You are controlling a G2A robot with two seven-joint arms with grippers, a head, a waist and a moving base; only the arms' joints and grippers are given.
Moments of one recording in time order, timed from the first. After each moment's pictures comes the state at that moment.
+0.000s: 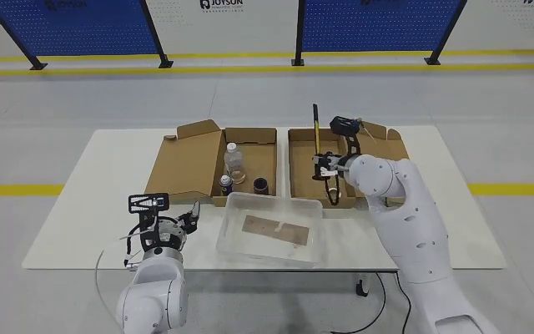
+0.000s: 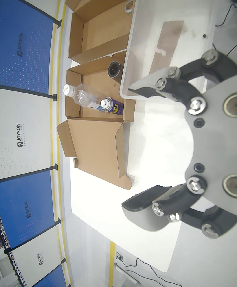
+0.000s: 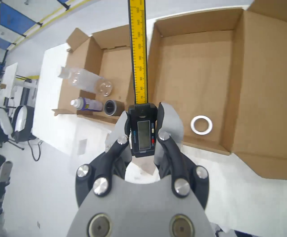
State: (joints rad) left arm 1.75 -1.37 -1.43 -2.25 1.64 0.36 -0.66; right arm -0.84 -1.36 1.22 -1.39 -0.88 0.28 1.02
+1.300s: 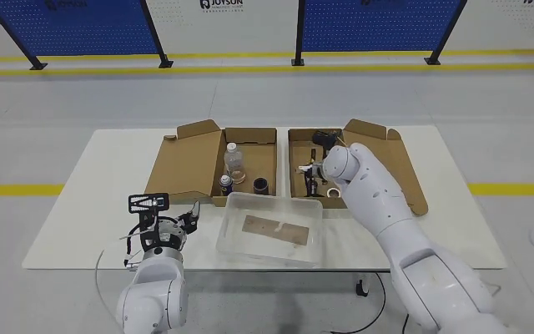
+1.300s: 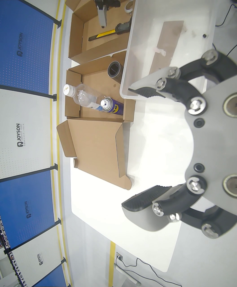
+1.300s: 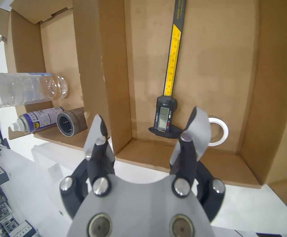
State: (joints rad) left arm 1.75 -1.37 -1.43 -2.25 1.64 0.36 -0.66; right arm -0.47 -1.54 0.95 -0.56 -0.67 0.25 0.84
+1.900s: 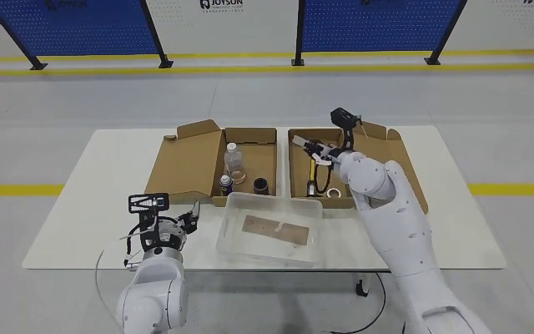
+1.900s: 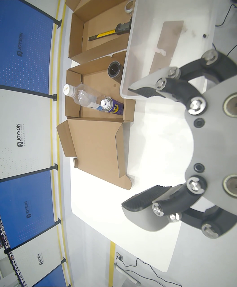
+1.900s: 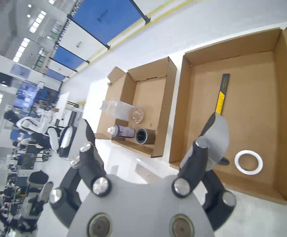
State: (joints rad) left arm 1.75 -1.37 -1.43 -2.25 1.64 0.36 -0.66; right arm -0.92 -1.42 1.28 -1.38 -0.60 0.18 0.69
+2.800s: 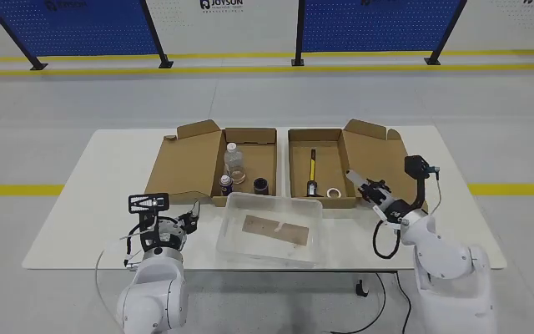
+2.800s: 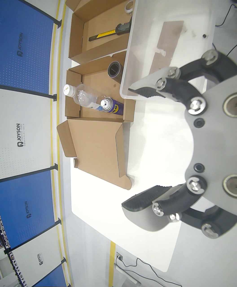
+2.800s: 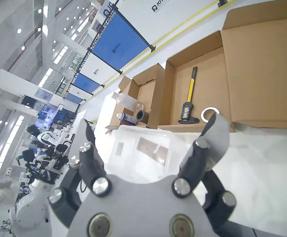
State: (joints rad) left arm 1.75 -1.37 -1.43 -2.25 1.64 0.36 -0.66; right arm -1.46 -1.36 1.62 -1.96 -0.54 0.11 0.73
